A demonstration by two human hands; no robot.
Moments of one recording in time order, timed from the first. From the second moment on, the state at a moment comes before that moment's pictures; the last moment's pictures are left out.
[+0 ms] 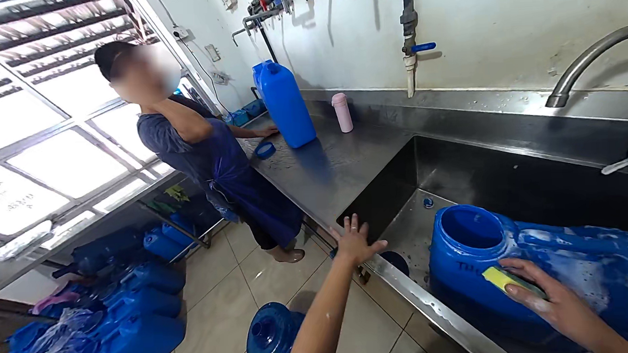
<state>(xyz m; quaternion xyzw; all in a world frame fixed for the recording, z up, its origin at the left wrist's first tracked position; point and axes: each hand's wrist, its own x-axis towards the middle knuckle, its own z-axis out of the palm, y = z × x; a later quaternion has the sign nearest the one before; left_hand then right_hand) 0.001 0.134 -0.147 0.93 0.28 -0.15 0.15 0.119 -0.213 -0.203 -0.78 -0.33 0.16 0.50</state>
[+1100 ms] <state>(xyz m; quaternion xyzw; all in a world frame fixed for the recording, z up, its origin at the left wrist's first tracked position) 0.008 0.109 -0.199 0.94 0.27 -0.14 0.14 0.111 -0.245 -0.199 -0.70 -0.24 0.19 0.64</state>
